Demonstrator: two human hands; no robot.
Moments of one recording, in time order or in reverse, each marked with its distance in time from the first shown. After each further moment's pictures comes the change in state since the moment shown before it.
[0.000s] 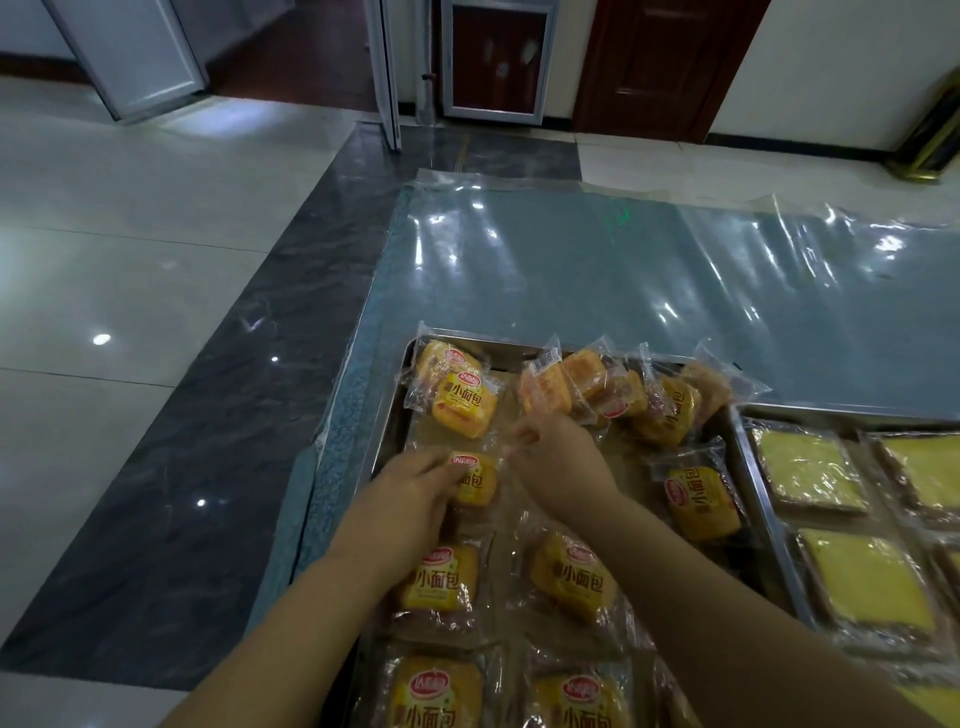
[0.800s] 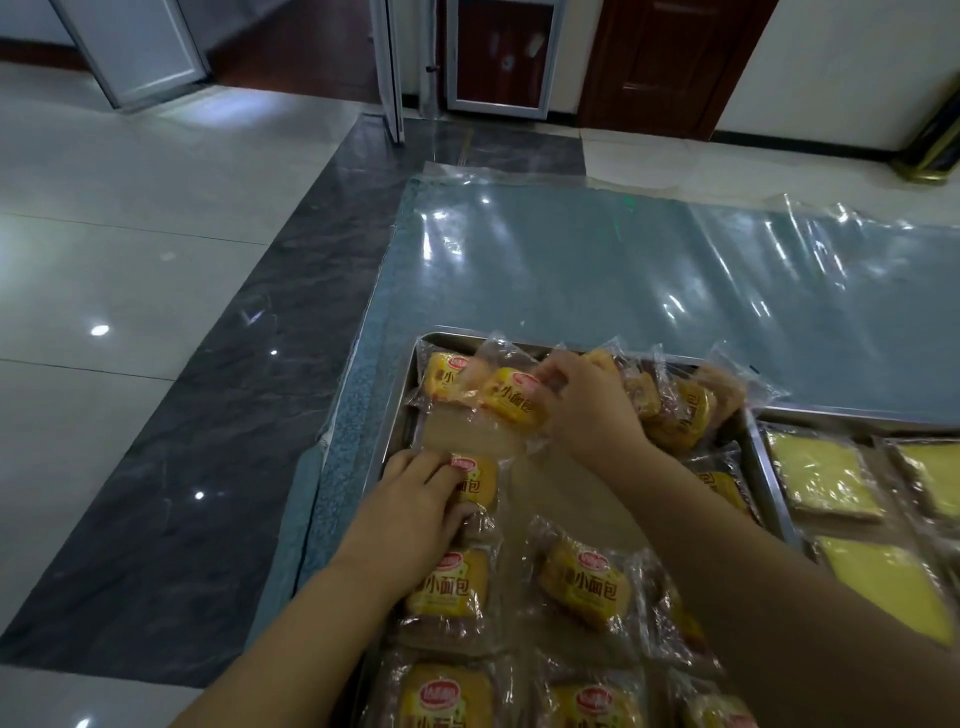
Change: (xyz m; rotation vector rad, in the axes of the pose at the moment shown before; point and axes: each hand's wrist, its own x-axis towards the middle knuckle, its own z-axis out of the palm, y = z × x) left_hand -0.001 -0.004 0.006 0.090 -0.012 0.034; right_hand 0.035 -0.005 -0.027 -0.010 0.189 -0.125
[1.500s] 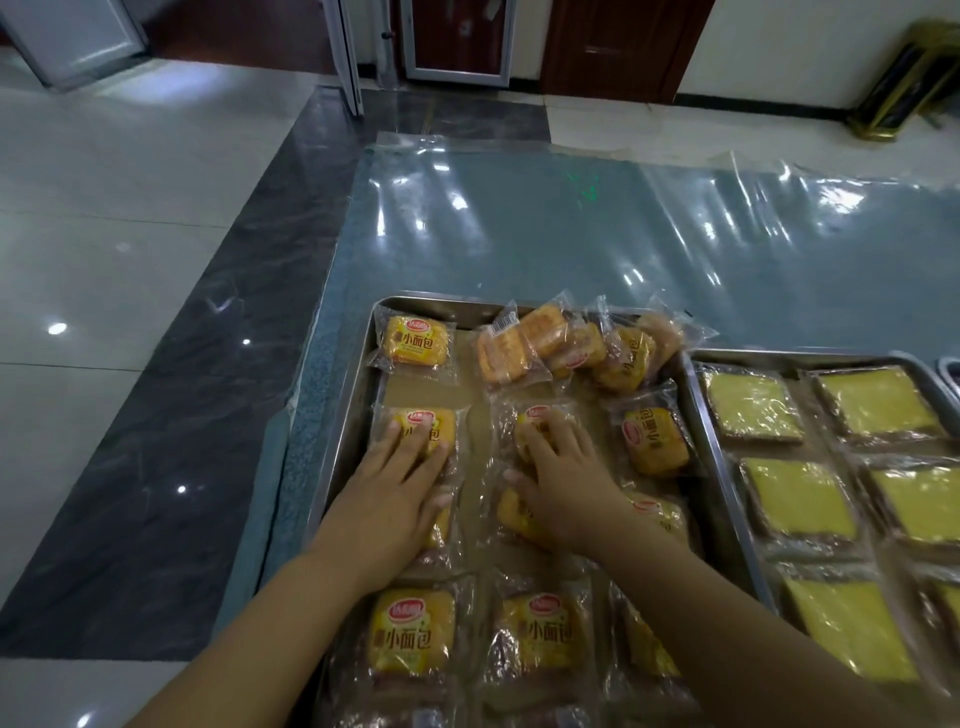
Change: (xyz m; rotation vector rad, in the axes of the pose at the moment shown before) left_hand -0.036 0.012 0.015 0.069 -0.203 0.017; right_hand -0.110 0.043 0.011 -0.366 -0.370 0.084
